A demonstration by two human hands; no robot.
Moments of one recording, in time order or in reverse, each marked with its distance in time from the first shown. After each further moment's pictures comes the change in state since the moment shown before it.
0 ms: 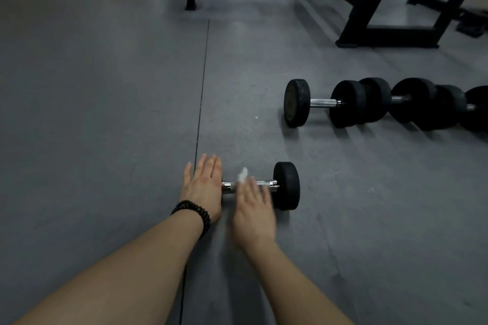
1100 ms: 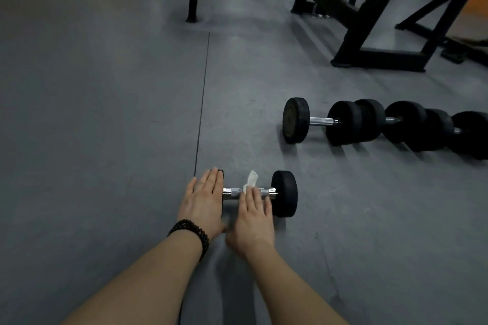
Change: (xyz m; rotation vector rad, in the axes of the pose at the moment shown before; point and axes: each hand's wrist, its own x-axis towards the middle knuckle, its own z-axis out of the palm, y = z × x) left_hand 0.000 -0.007 -0.010 0.001 0.008 0.064; right_hand 0.020 -0.005 -0.010 -0.006 -0.112 0.083
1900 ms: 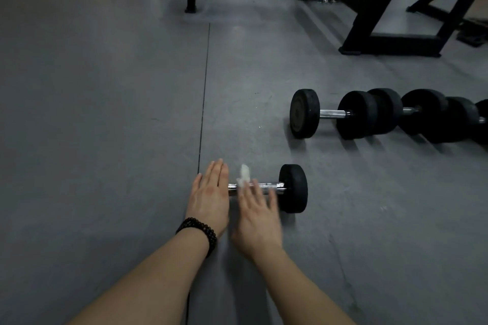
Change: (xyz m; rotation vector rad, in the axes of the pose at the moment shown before) left_hand 0.029 -0.003 0.023 -0.204 0.163 -0.023; right_hand 0.026 0.002 0.017 0.009 0.179 -0.100
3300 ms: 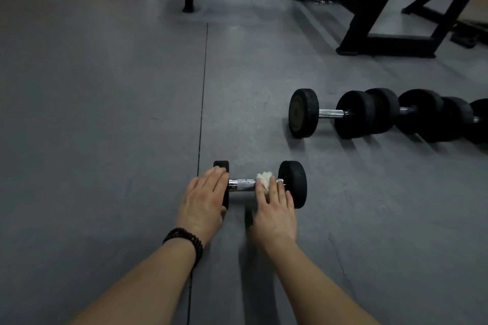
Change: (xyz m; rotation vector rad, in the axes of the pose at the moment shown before) left_hand -0.013 -0.022 -0.005 0.015 0.062 0.176; right_hand 0.001 0.019 -0.012 0.062 -0.102 0.225
